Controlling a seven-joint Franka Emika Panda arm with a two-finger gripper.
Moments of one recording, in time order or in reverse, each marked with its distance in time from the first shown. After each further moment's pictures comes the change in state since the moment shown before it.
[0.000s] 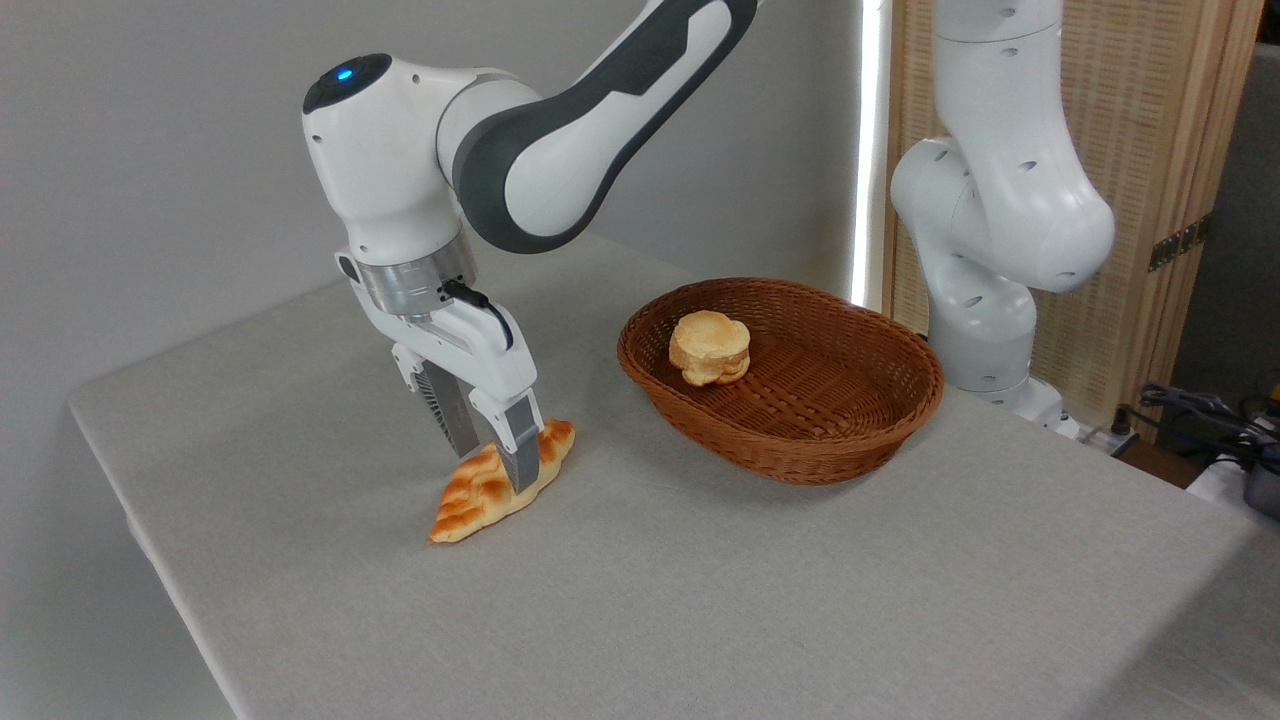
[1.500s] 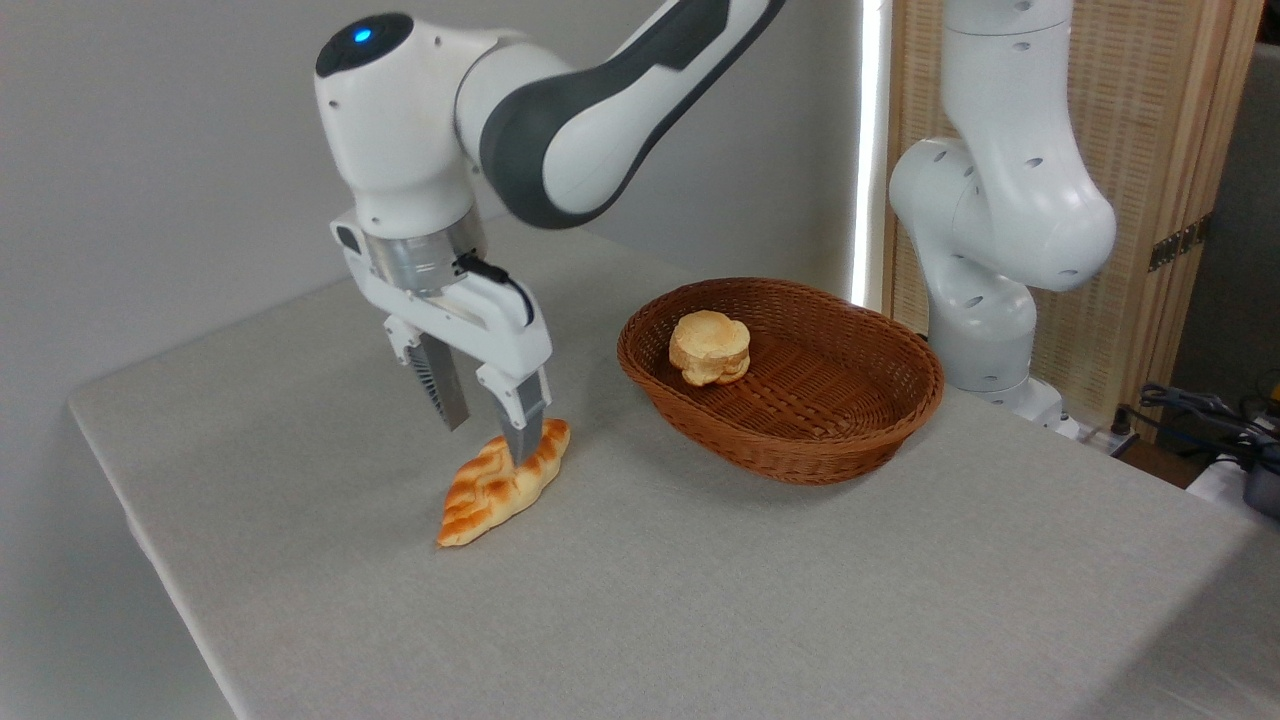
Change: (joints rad) arm 0.016 -0.044 0.012 -0.002 -0.096 -0.013 -0.026
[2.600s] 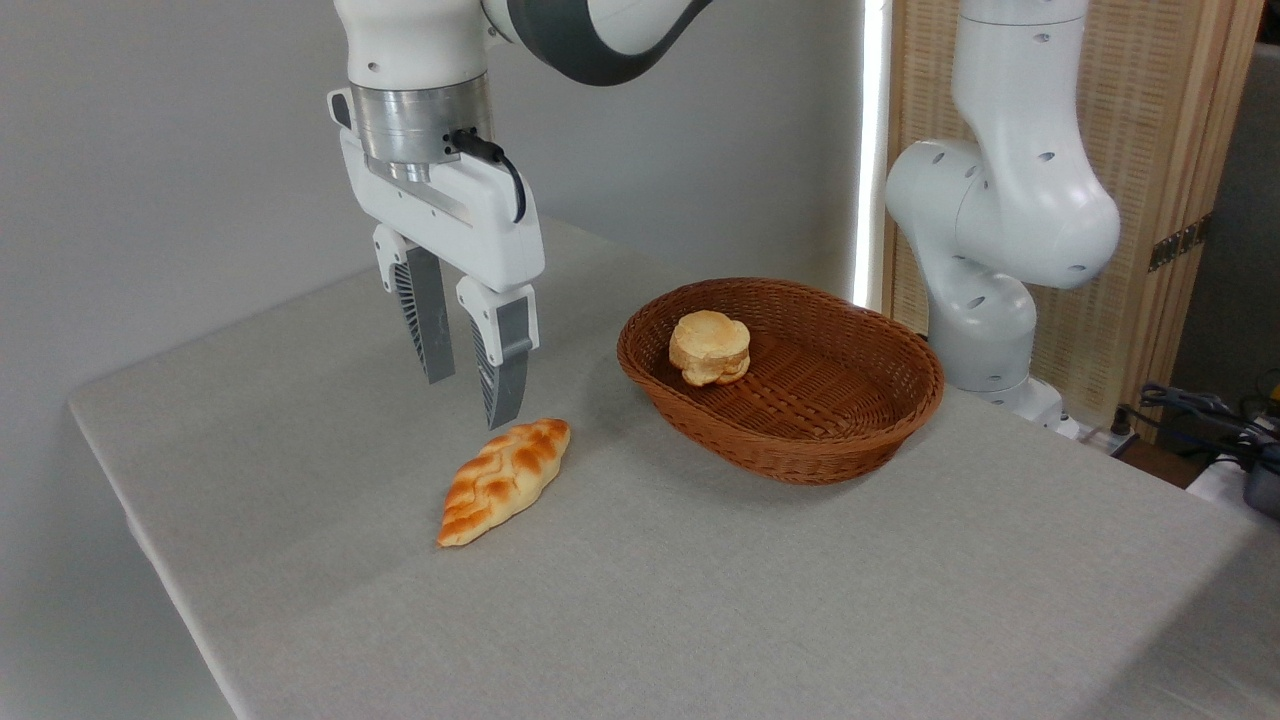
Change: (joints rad) arm 0.090 -0.114 0.010 0.118 0.109 -0.092 0.213
